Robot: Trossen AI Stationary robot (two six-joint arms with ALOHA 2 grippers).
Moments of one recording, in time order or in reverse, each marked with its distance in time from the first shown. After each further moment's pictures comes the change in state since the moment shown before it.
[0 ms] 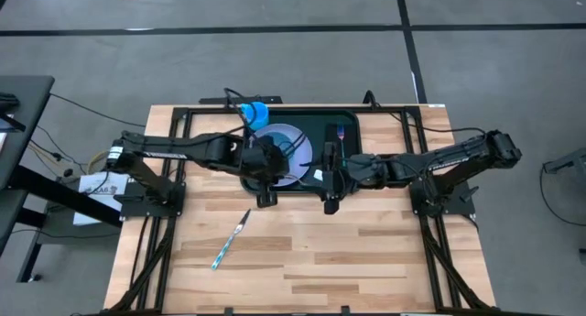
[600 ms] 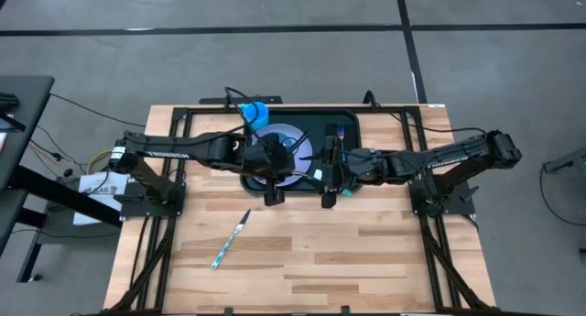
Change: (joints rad) left arm 0.004 0.025 0.033 0.082 -0.007 0.008; right arm -0.038 0.001 0.000 0.037 0.002 0.018
